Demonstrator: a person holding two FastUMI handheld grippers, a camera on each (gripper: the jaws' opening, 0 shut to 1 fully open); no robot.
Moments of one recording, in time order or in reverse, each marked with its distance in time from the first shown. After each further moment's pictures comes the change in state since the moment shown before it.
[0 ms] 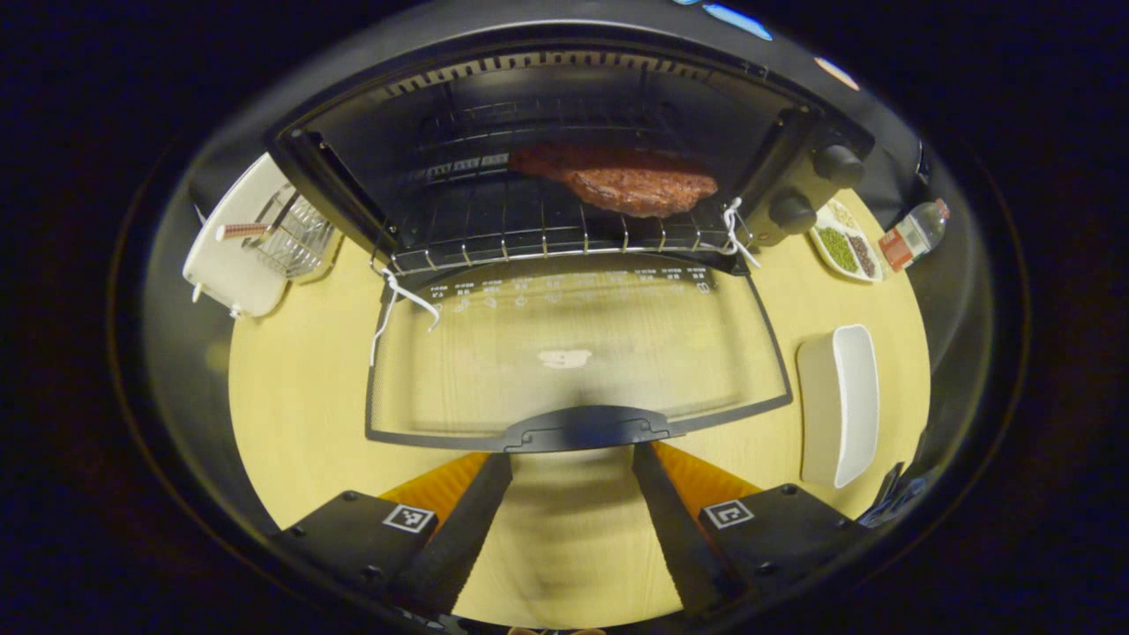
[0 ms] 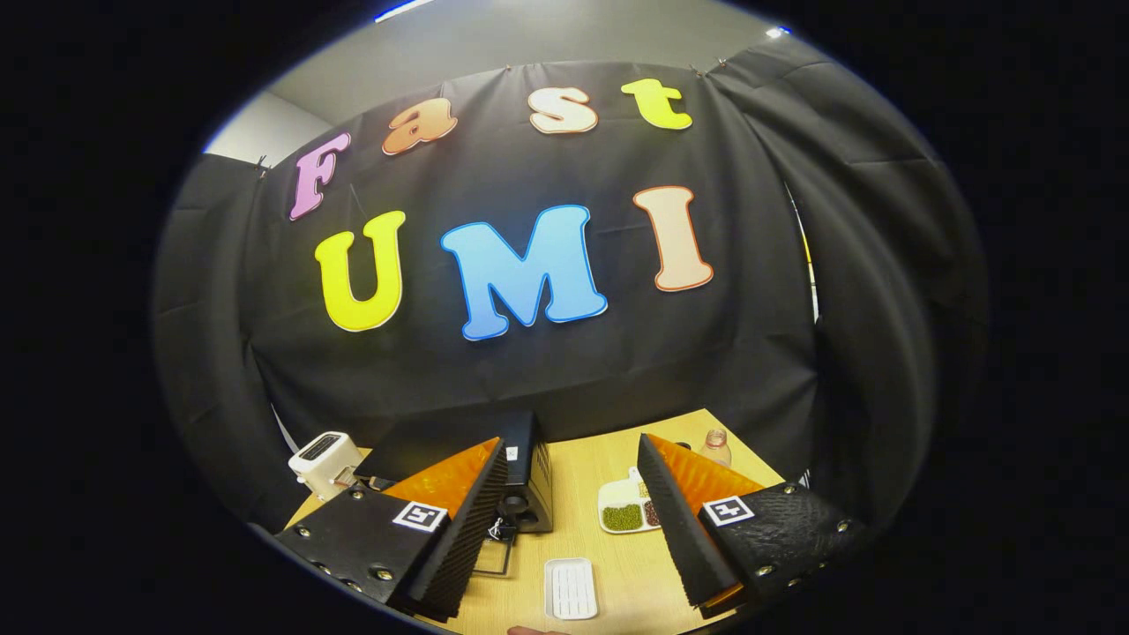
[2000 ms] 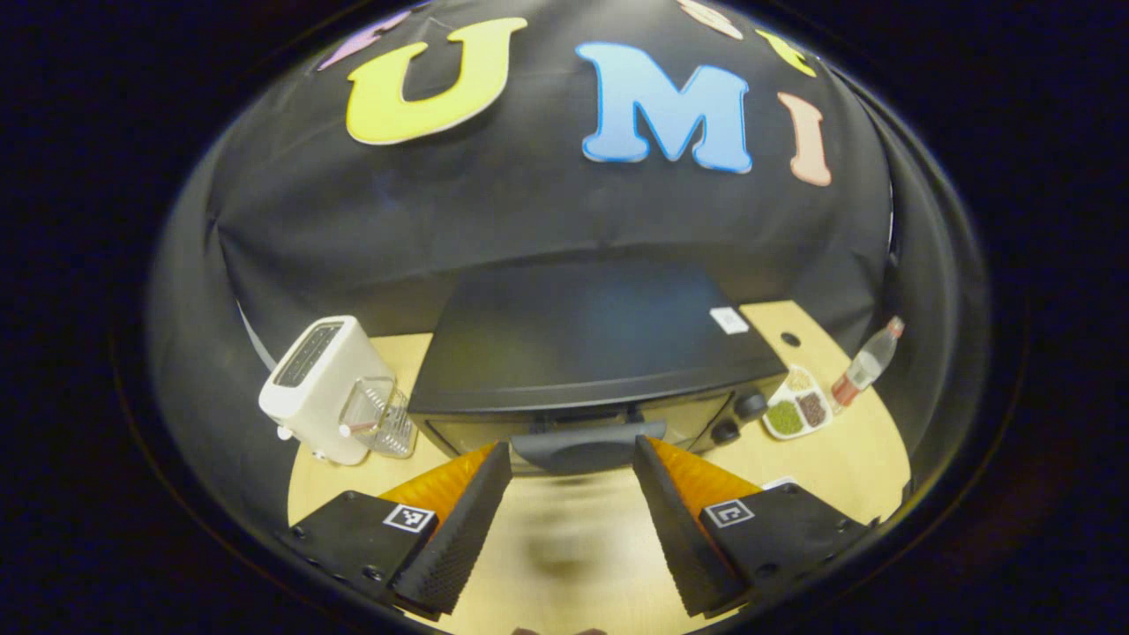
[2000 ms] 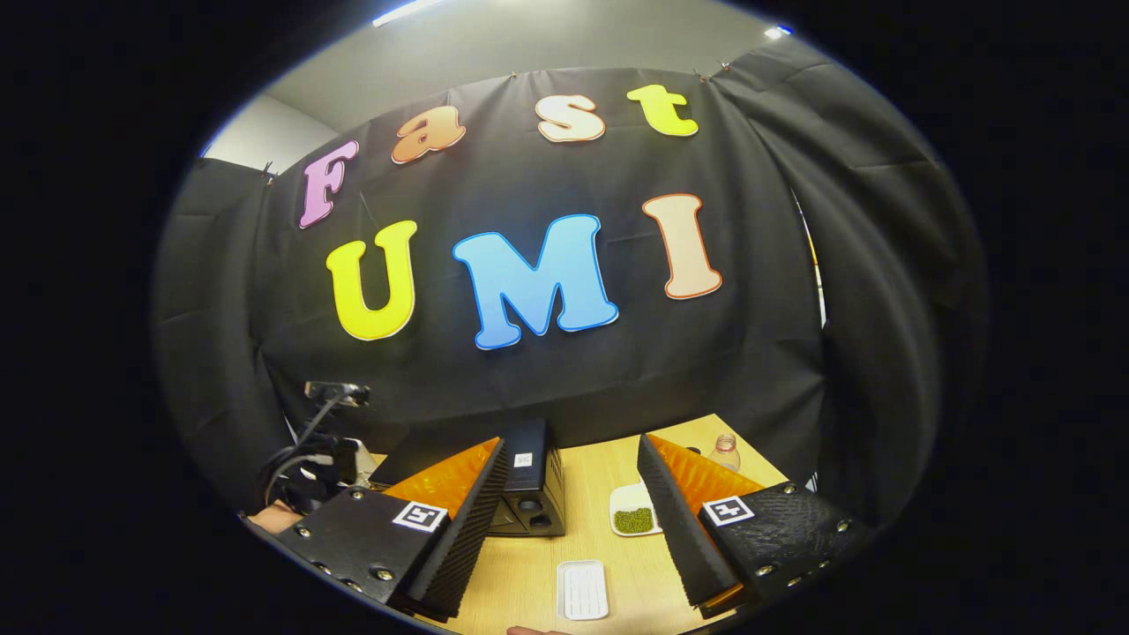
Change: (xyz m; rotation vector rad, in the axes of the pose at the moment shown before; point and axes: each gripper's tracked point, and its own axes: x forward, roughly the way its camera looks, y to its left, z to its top) left arm -0.153 0.009 0.123 -0.005 -0.628 0.013; right arm -0.008 0.014 0.012 0.004 -0.023 0.037
